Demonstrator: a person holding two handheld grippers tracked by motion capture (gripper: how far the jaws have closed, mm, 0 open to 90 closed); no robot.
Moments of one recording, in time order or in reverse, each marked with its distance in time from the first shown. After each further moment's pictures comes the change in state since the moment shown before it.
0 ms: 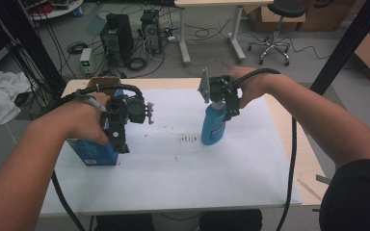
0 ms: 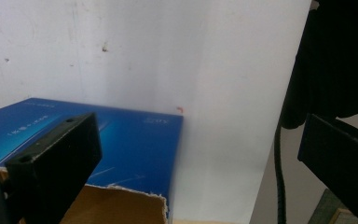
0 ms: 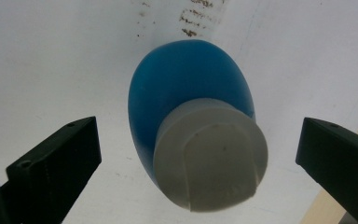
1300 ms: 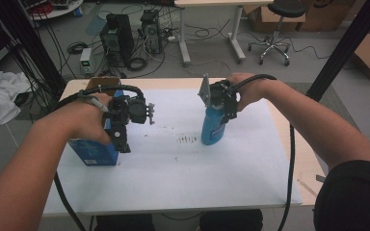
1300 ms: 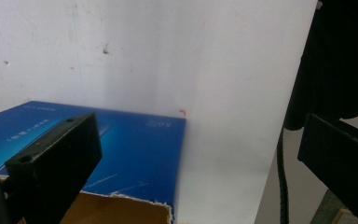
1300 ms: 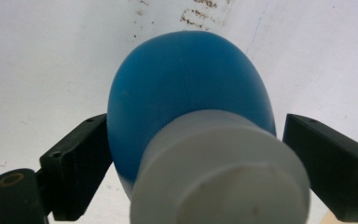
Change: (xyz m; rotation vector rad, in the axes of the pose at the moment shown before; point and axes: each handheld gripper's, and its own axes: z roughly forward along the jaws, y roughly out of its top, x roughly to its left) left arm 0.004 0.002 0.007 0.004 -0.004 0.004; right arm -0.002 -0.006 0.021 -0.028 0.005 -0.021
